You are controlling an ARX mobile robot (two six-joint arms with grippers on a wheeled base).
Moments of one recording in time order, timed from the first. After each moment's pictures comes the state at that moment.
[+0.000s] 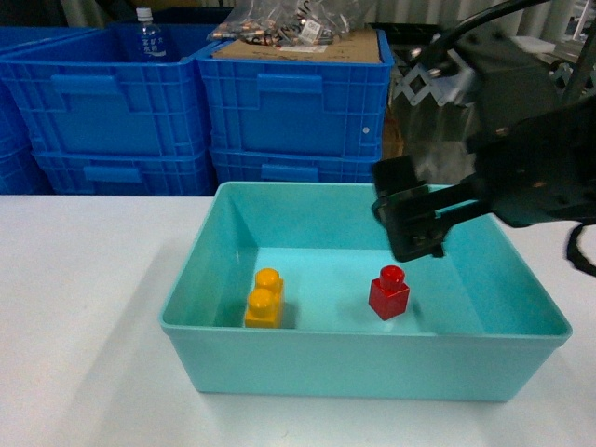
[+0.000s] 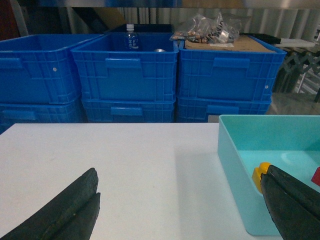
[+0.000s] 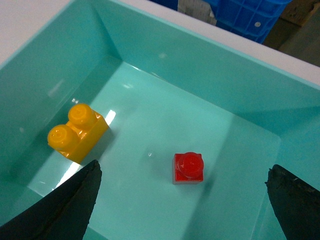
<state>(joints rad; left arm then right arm) 0.00 0.01 0.02 0.00 0.00 0.00 0.36 1.73 0.95 0.17 -0.05 -0.07</state>
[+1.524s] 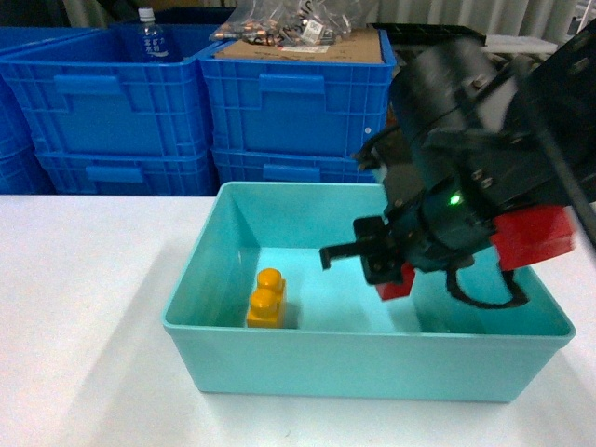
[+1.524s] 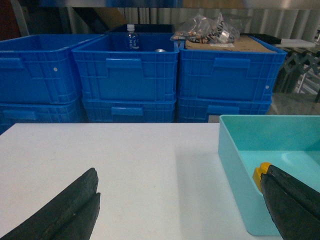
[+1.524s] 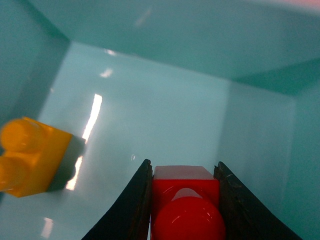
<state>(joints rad) 0.00 0.01 0.02 0.00 0.00 0.00 0.39 2.05 1.22 0.00 0.12 0.13</state>
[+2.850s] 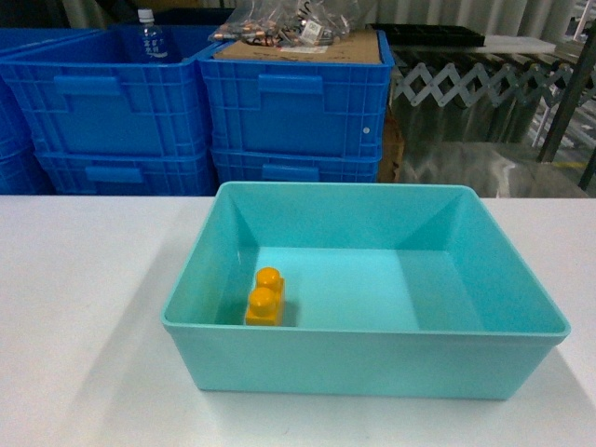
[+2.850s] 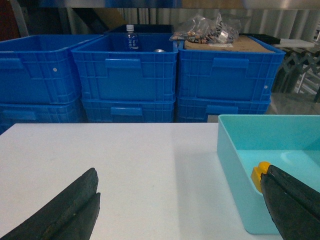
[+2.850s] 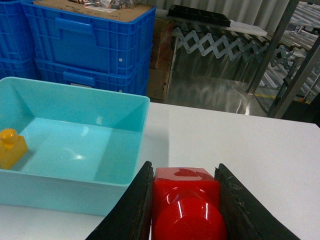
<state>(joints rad) 0.00 0.01 0.02 0.00 0.00 0.00 0.34 0.40 0.11 0.17 0.35 -0.08</state>
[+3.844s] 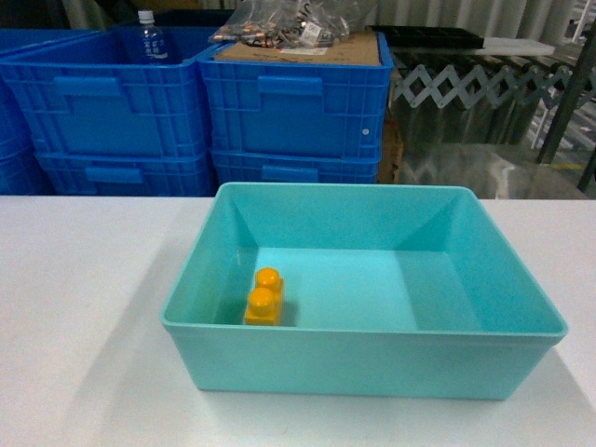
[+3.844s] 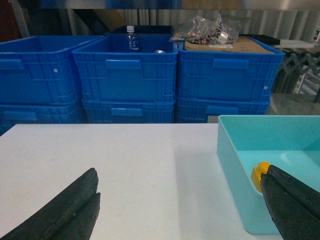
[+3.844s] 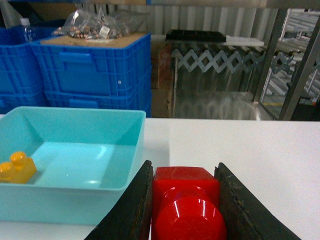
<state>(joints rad) 0.00 0.01 0.02 0.00 0.00 0.00 0.00 0.00 0.01 -0.01 0.00 0.01</state>
